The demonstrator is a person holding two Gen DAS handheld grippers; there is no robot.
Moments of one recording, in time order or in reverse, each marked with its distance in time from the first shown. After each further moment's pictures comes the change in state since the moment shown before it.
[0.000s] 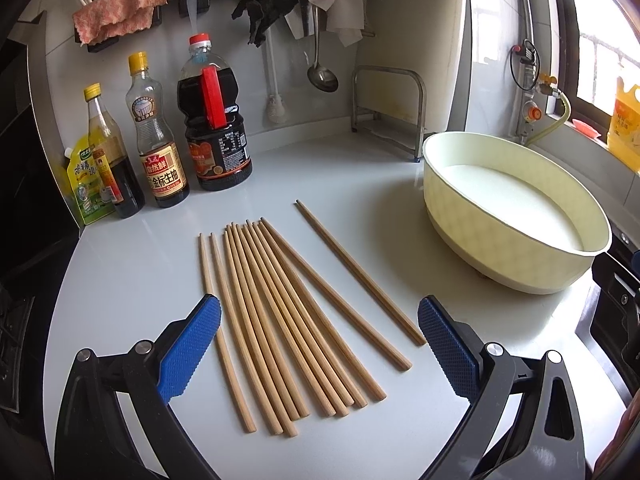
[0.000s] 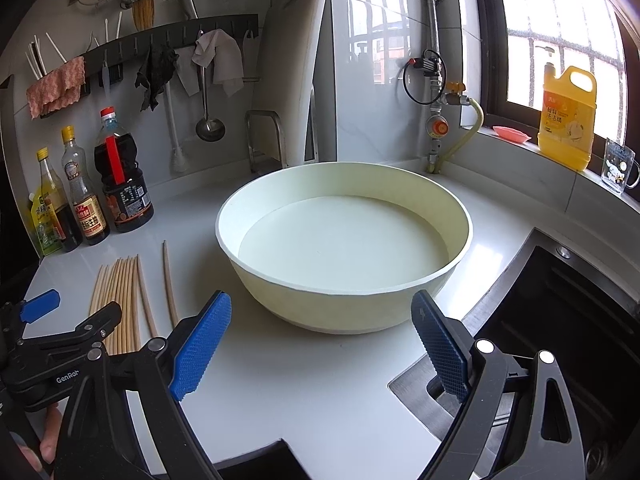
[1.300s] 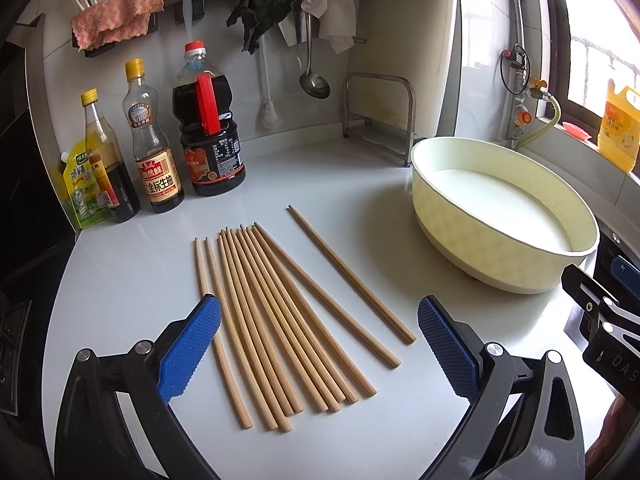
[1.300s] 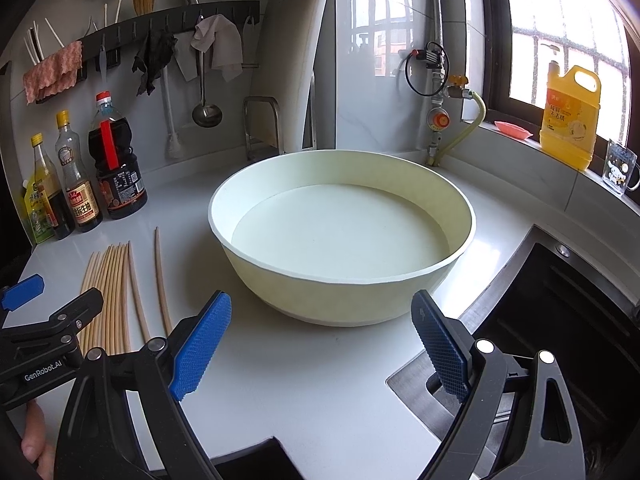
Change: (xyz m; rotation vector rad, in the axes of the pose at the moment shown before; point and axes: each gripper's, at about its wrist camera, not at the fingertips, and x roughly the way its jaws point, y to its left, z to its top) left arm -0.009 -0.003 -0.001 0.005 -0.017 -0.025; right arm 0.011 0.000 -0.003 -0.023 0.032 -0.022
